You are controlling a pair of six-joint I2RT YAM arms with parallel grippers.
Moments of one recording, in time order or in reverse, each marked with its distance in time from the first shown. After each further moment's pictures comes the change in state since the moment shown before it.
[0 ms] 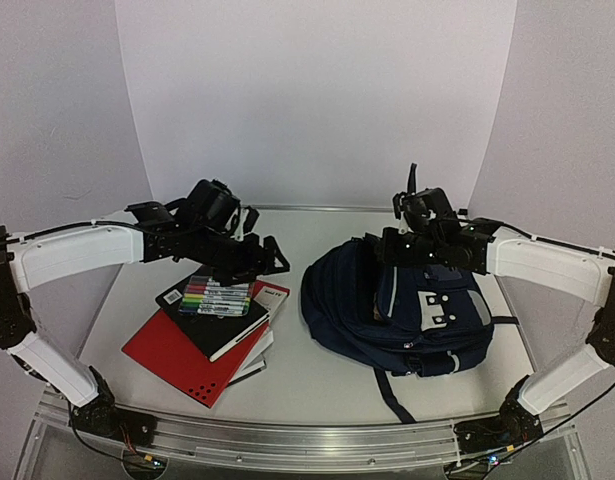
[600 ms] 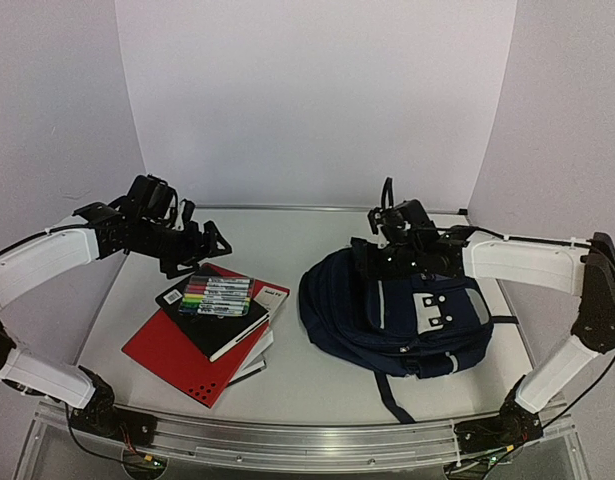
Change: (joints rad) left arm 0.280 -0.194 -0.138 -0.061 0.041 0.051; right arm 0.034 0.116 0.005 0.044 -0.097 -0.064
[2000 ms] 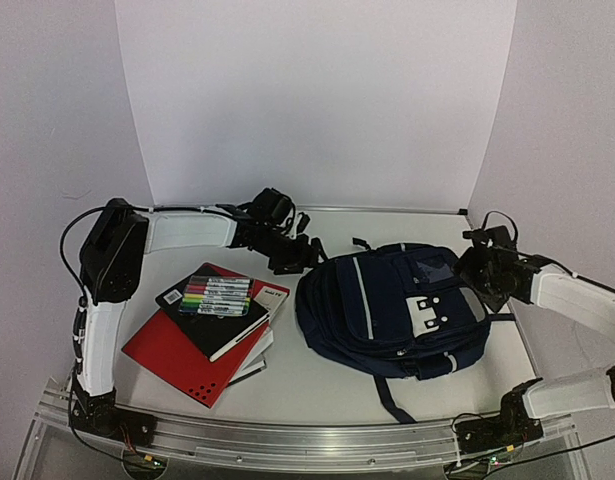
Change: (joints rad) left arm -0.200 0.870 0.591 0.249 0.156 0.130; right arm -0.426 -0.415 -0.404 -0.142 0.391 0.485
